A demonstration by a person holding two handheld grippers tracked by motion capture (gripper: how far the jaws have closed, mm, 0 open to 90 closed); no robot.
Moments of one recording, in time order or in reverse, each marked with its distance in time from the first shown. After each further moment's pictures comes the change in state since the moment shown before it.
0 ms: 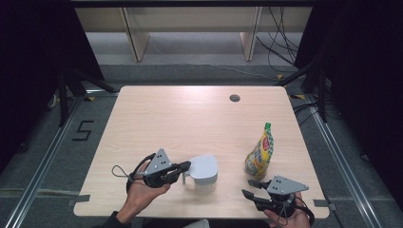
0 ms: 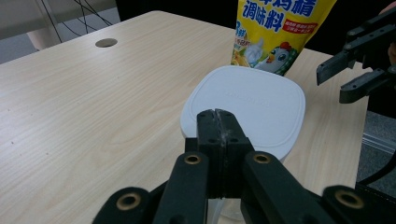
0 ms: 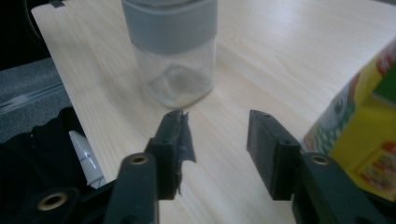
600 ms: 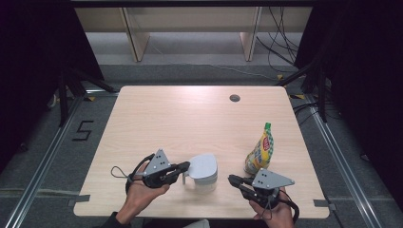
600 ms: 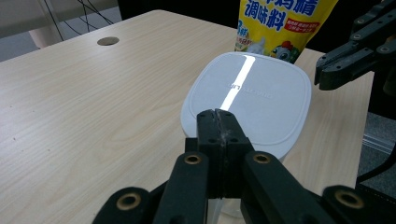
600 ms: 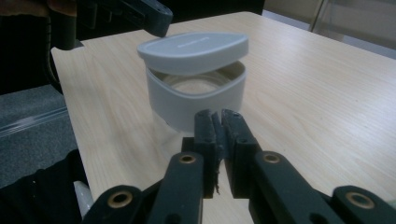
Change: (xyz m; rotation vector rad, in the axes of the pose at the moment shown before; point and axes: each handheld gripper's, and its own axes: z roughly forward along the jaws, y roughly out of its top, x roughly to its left) left arm 0.000 -0.003 -0.001 -0.009 0.006 -0.021; right arm 0.016 0.035 0.027 -0.105 0.028 -0.037
